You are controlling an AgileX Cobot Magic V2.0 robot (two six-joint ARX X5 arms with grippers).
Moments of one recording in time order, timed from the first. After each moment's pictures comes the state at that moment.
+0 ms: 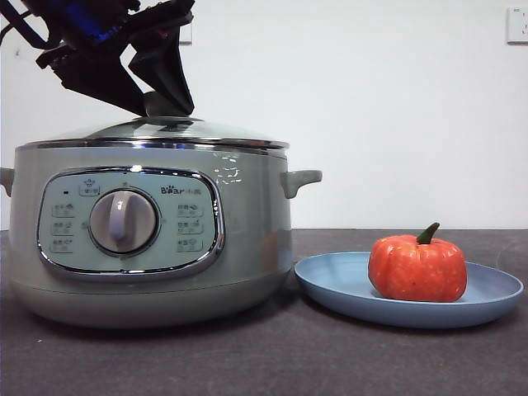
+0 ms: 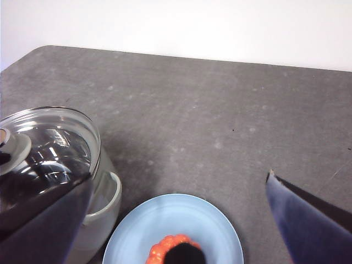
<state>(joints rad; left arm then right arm) -0.57 1.25 0.93 -0.24 -0.06 -0.09 0.45 0.80 0.96 -0.52 0.09 0.08</state>
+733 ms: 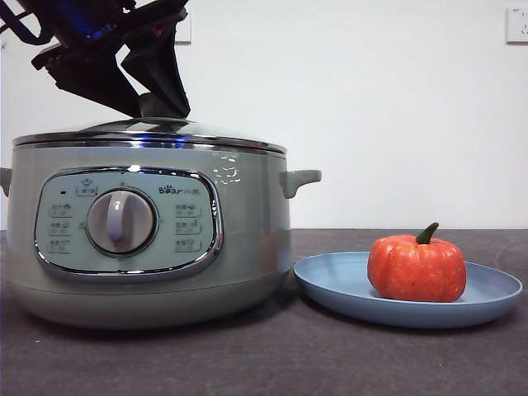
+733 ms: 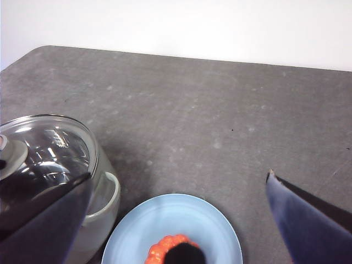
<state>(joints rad) -0.56 1.25 0.94 -0.31 -0.03 -0.09 0.45 0.80 0.96 -0.52 0.09 0.08</state>
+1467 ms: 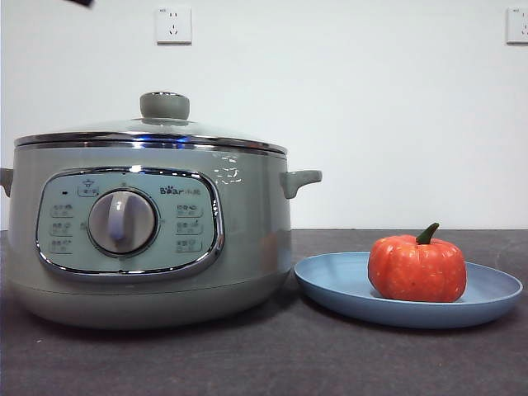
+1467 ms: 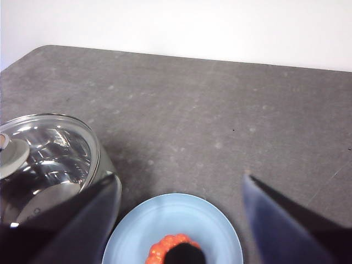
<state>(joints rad) -0.56 0.87 0.93 -0.41 -0.11 -0.09 0.45 0.80 0.96 -0.52 0.08 0.07</state>
